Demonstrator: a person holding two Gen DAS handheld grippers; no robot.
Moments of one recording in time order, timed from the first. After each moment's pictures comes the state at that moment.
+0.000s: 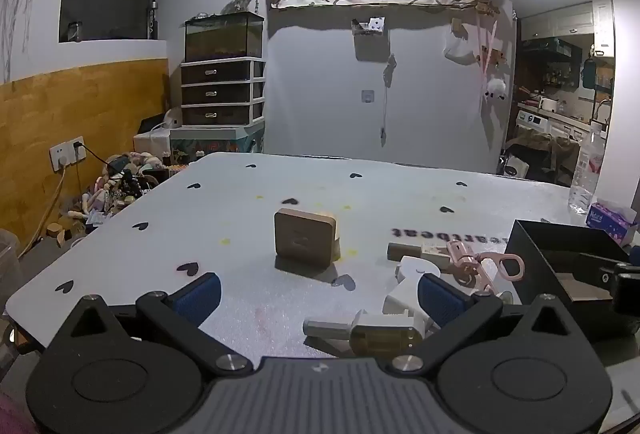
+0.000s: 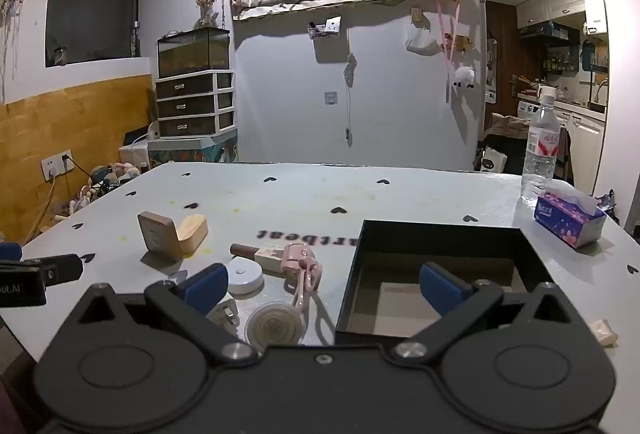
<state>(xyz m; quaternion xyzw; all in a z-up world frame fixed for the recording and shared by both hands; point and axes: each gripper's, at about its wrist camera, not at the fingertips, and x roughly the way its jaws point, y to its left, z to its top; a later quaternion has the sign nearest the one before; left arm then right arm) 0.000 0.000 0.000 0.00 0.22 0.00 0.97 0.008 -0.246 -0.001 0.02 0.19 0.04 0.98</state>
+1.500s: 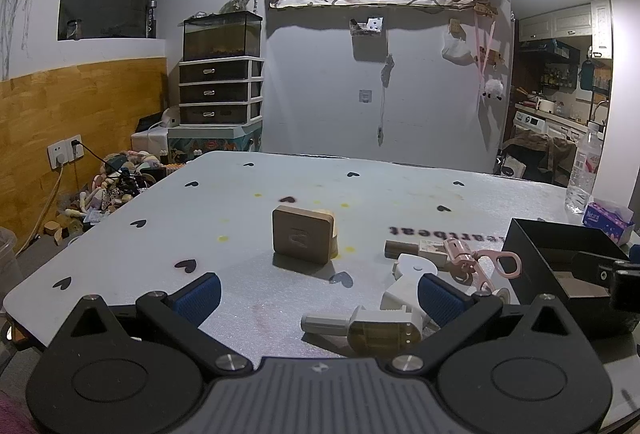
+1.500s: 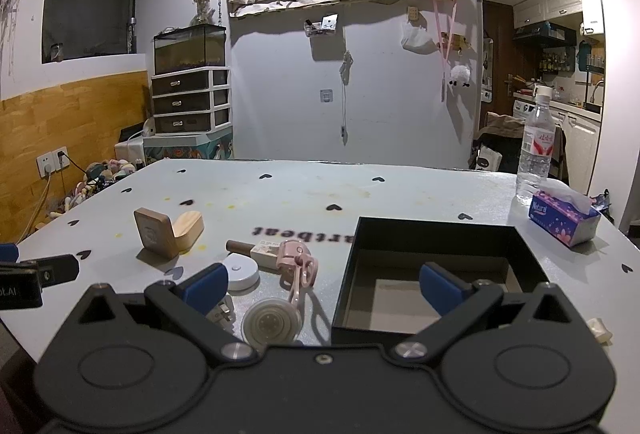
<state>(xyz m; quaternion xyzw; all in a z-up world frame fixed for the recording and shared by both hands) 0.000 0.000 0.000 0.00 0.22 0.00 0.98 0.006 -0.246 -0.002 0.02 0.19 0.03 0.98</state>
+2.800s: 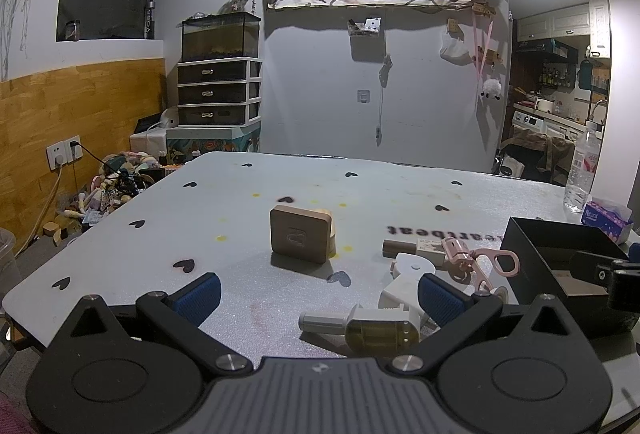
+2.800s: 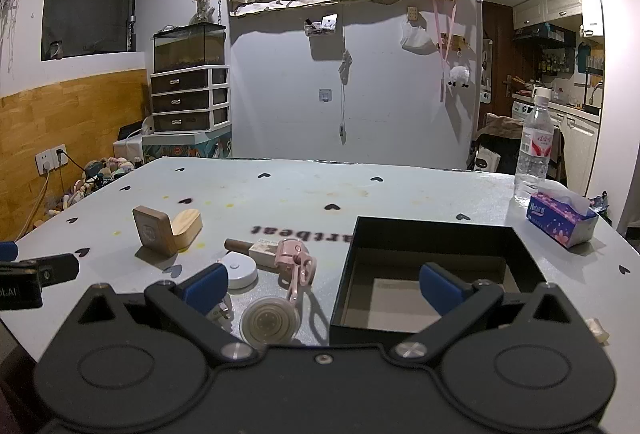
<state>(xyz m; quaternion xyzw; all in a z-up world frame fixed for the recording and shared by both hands) 0.000 0.000 0.000 0.00 0.22 0.00 0.98 0.005 -0.244 -0.002 0.02 0.19 0.03 0.98</state>
